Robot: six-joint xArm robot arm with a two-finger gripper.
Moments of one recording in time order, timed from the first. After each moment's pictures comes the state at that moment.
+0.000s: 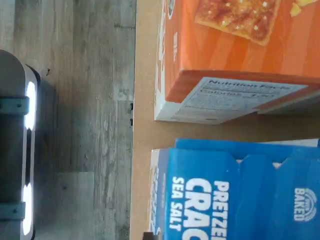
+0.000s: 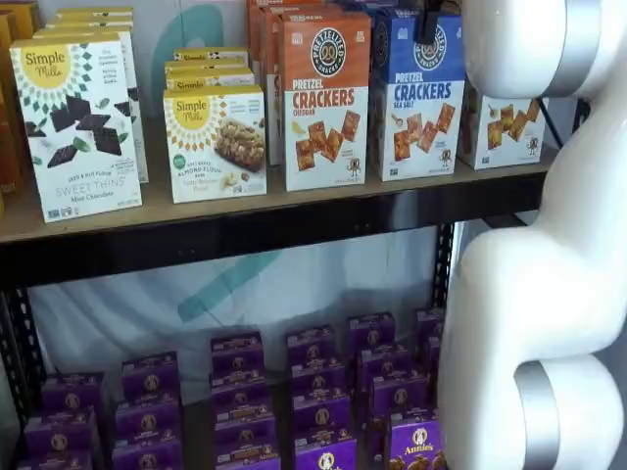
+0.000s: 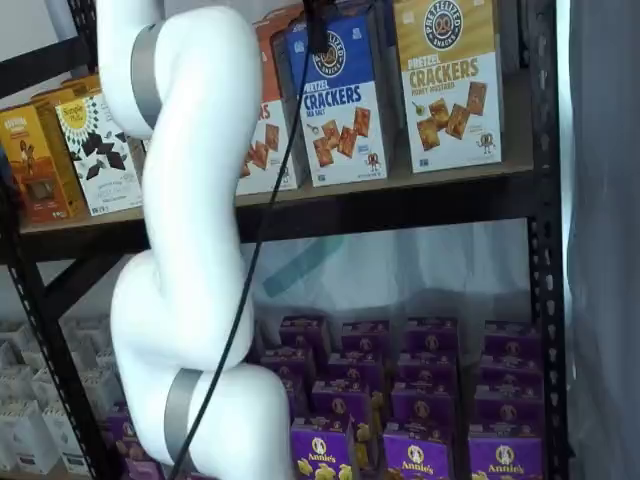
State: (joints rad) arm -0.15 0.04 -2.05 0.12 1.93 -1.67
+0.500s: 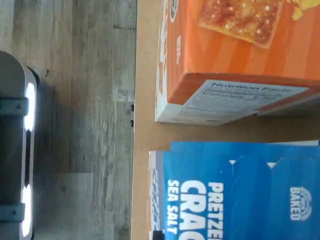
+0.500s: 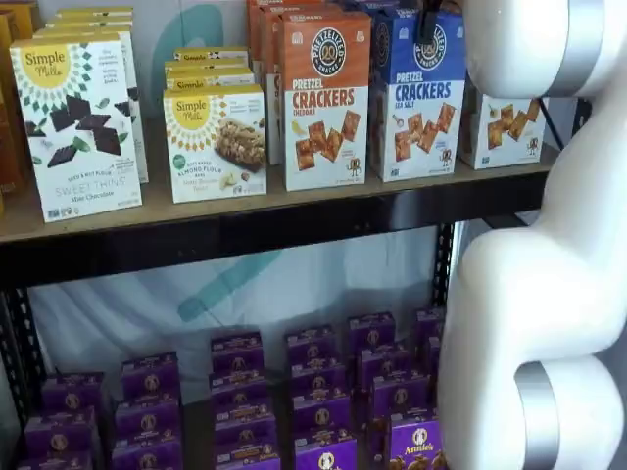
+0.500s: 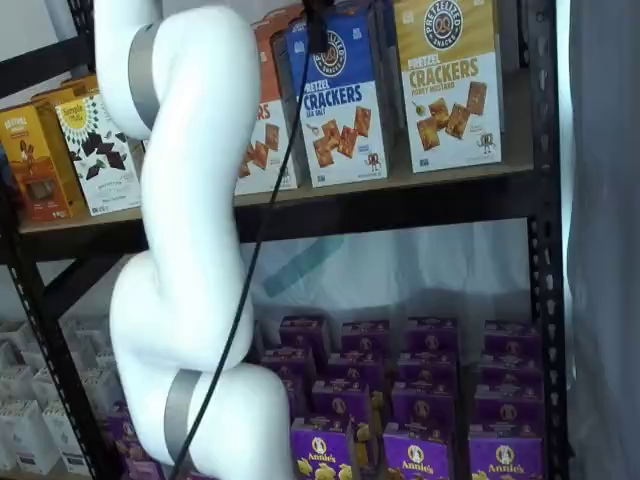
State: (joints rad) arm -0.15 0.03 -2.04 0.12 1.92 -1.67
